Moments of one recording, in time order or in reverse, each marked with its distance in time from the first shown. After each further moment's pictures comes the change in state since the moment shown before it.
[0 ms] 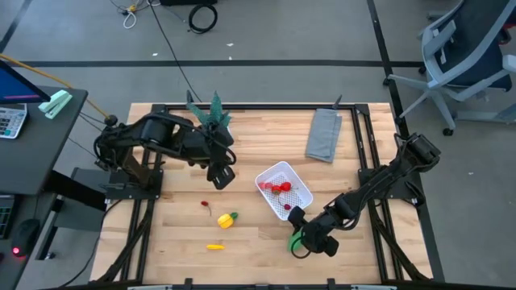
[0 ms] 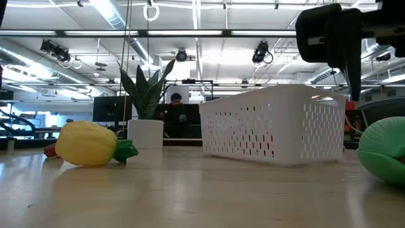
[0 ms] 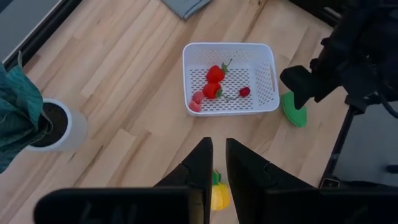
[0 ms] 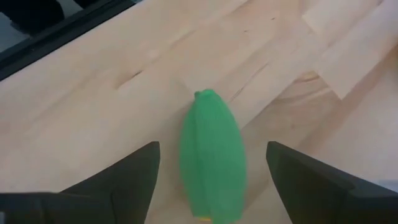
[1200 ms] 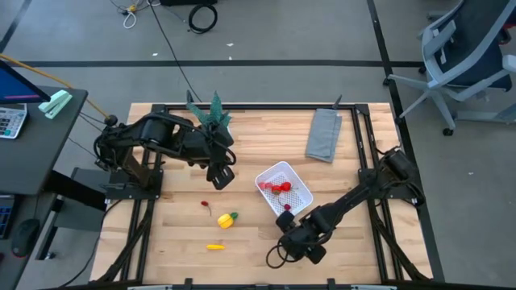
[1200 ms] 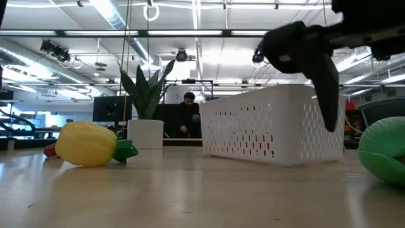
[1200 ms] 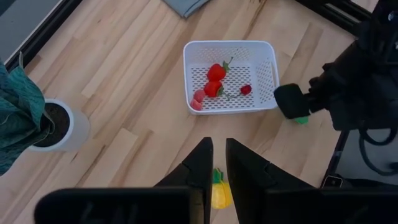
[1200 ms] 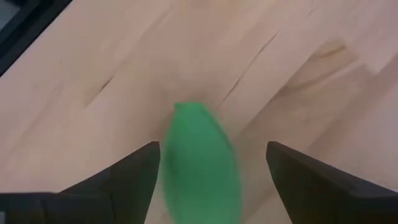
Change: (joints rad) left arm 0.000 0.000 0.000 -0.008 0.000 0.011; right arm -0.032 0.283 0.375 -0.358 -0.010 0.125
